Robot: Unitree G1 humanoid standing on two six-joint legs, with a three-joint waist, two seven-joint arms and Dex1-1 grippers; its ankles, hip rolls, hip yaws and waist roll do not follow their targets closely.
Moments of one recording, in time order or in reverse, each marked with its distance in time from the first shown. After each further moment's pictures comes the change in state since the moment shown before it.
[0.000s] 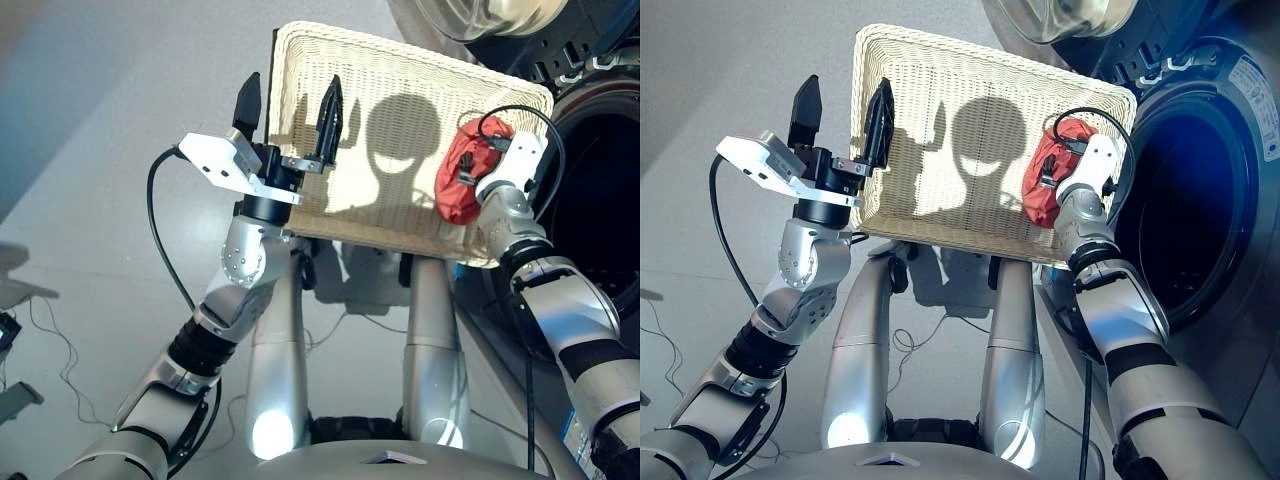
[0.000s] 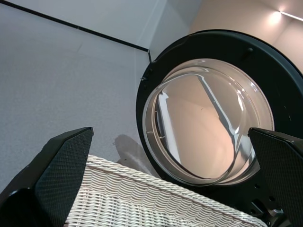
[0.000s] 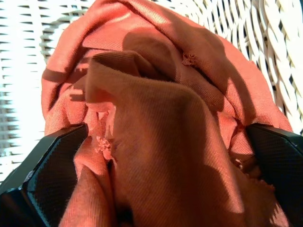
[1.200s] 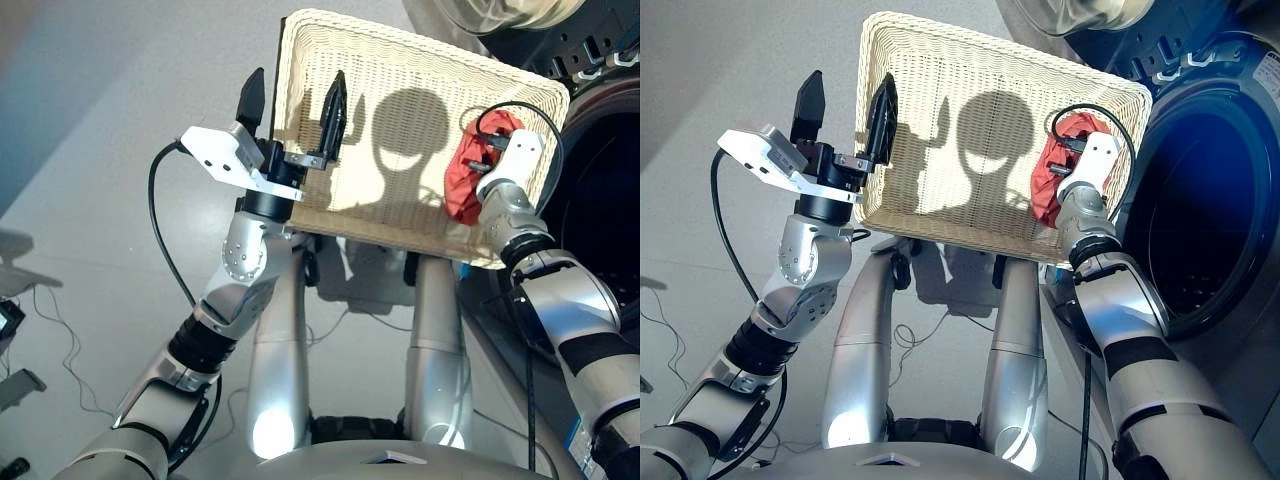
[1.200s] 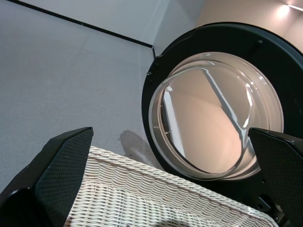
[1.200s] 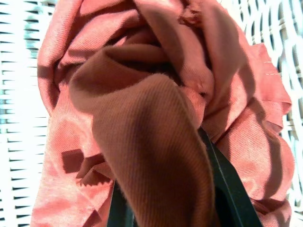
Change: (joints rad) left arm -0.015 0.003 0.002 -0.006 -0.004 0.021 0.006; right arm 0.080 -0.029 -0.019 -0.128 -0.028 -0.012 -0.019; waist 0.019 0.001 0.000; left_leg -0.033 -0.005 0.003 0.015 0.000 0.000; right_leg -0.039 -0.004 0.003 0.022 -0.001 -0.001
